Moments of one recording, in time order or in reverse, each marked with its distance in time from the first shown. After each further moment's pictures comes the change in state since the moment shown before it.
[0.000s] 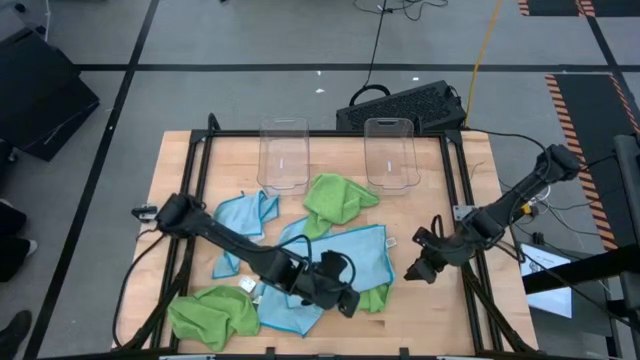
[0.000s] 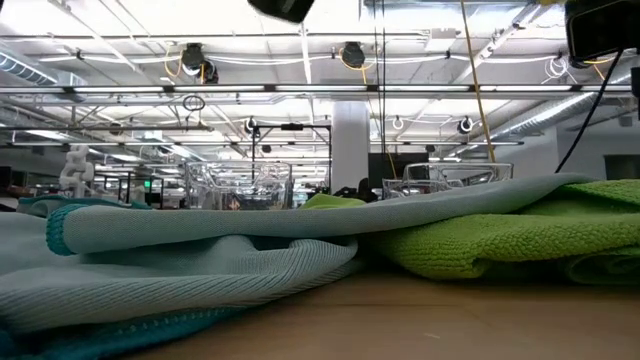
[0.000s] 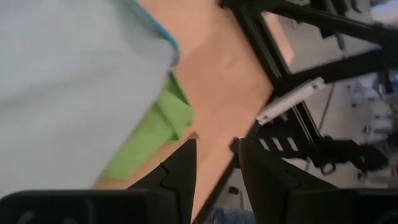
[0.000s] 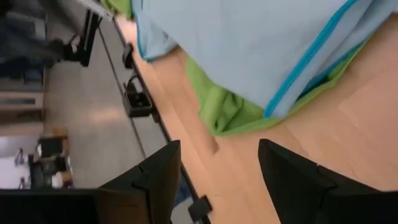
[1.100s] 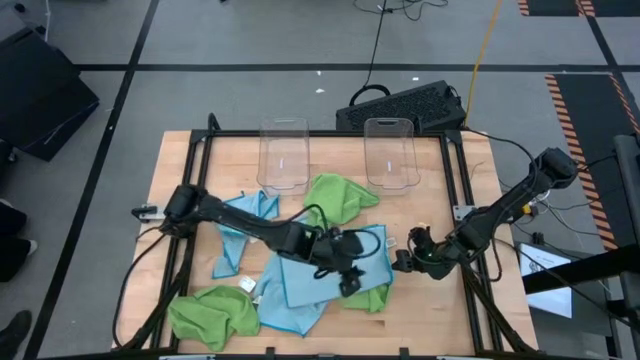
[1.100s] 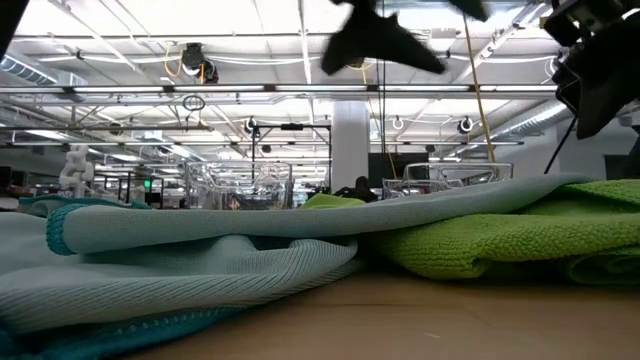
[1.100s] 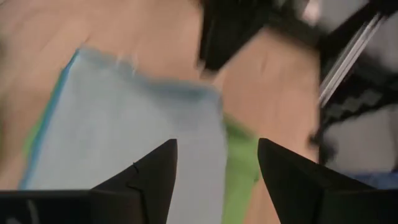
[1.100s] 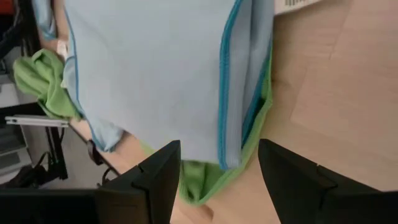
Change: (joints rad) left arm 0.178 0.024 -0.019 0.037 0.137 0.651; right arm -0.009 0.228 0.000 0.015 0.151 0.490
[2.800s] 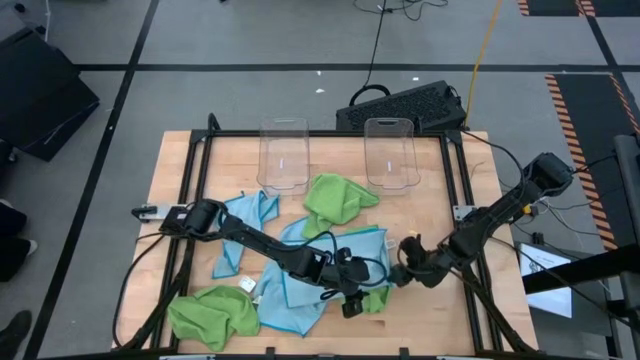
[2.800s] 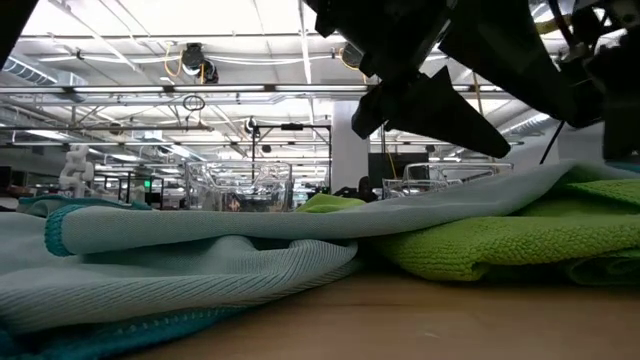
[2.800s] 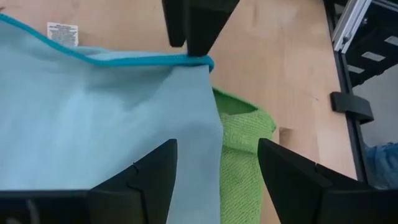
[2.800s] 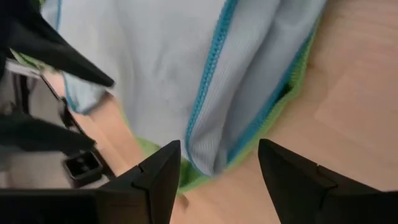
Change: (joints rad) left arm -0.070 0.173 -0.007 0.147 -0.017 0.126; right arm 0.021 0.152 0.000 0.154 -0.051 -0.222
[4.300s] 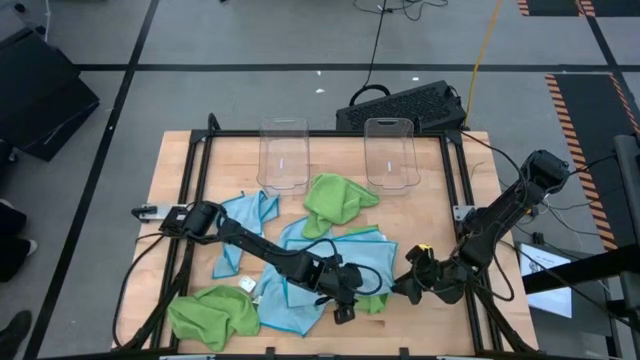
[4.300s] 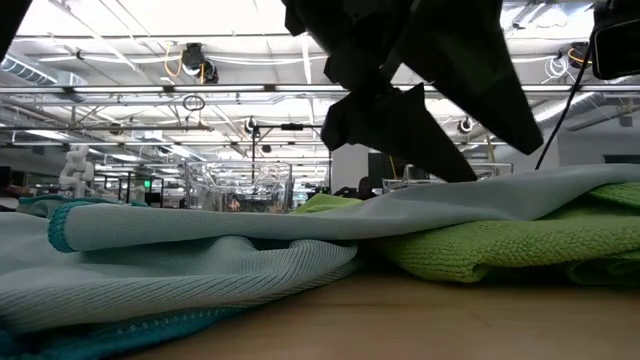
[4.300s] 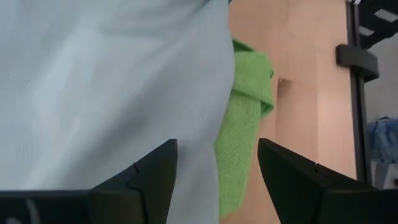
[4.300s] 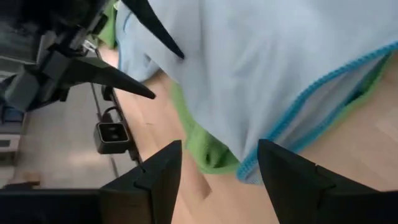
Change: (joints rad) left arm -0.028 -0.003 0.000 -0.133 0.051 -0.079; right arm 0.181 0.000 0.000 0.114 0.239 -0.141
